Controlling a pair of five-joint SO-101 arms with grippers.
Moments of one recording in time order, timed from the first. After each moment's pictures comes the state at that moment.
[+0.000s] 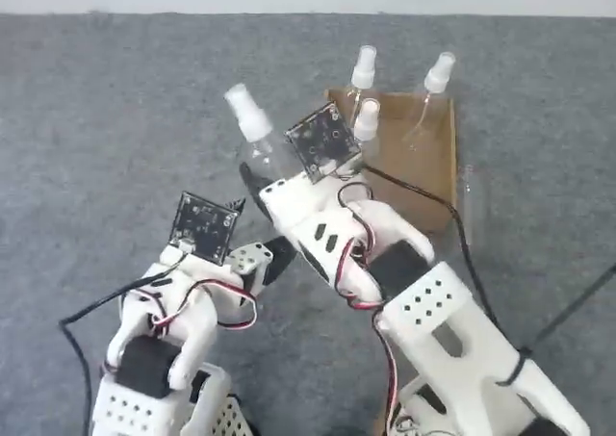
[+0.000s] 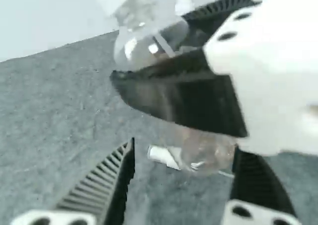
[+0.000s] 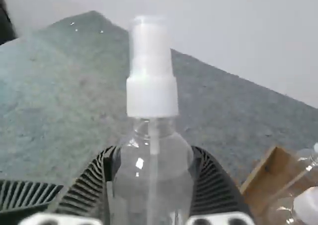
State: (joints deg) left arm 12.7 -88.1 71.9 58.9 0.0; right arm -41.7 -38.2 41.4 28.2 -1.5
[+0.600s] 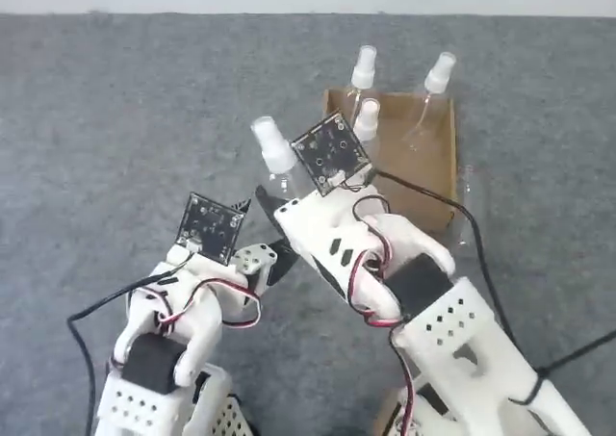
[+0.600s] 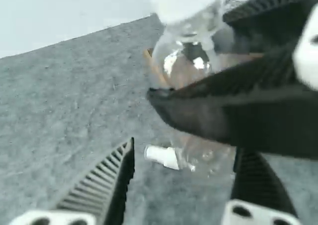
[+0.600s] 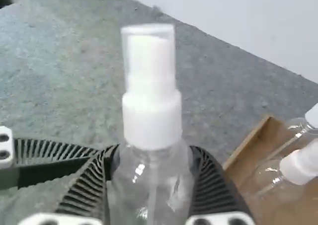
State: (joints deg) left arm 13.0 -88.4 75.2 55.8 -0.4; right arm -39.9 -45.1 40.2 42.3 0.5
